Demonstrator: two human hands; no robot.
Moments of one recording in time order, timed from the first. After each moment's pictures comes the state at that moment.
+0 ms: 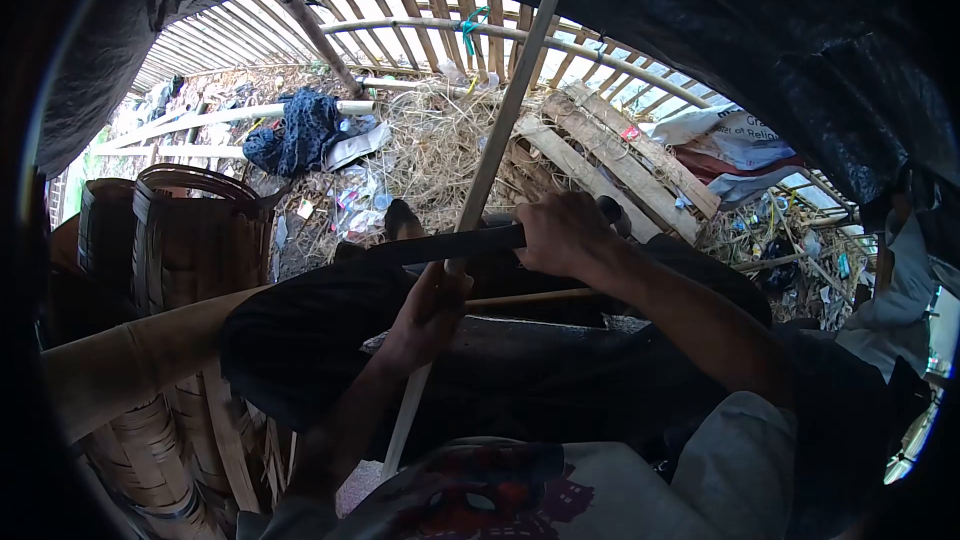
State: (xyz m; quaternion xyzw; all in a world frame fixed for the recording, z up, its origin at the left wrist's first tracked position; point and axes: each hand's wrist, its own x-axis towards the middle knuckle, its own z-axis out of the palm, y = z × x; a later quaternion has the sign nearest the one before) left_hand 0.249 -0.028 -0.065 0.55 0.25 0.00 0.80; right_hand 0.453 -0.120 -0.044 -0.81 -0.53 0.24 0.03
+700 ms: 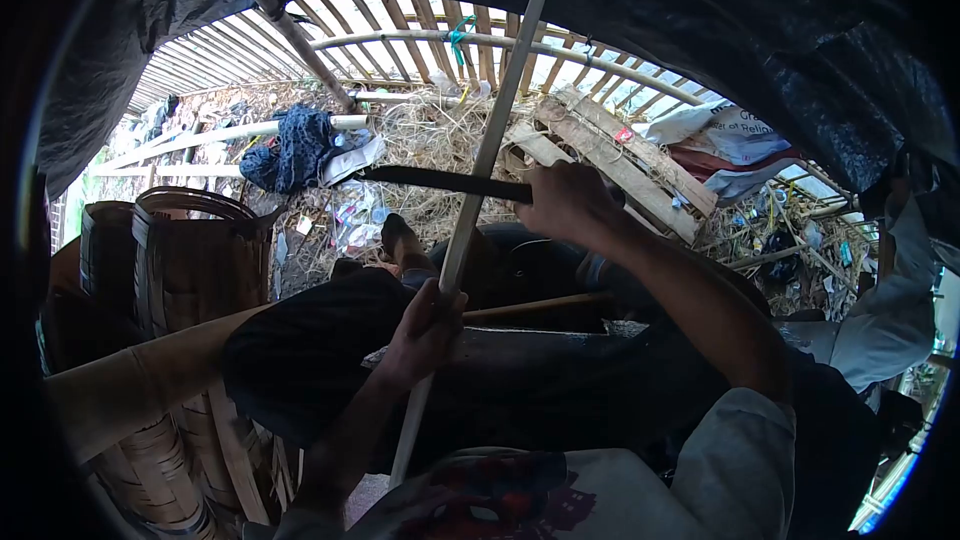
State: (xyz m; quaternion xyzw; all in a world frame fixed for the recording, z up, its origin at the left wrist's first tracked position) left_hand 0.249 -0.028 -0.065 0.52 0.30 -0.05 0.80; right_hand 0.490 -0.107 -0.046 -0.86 -0.44 0.25 0.04
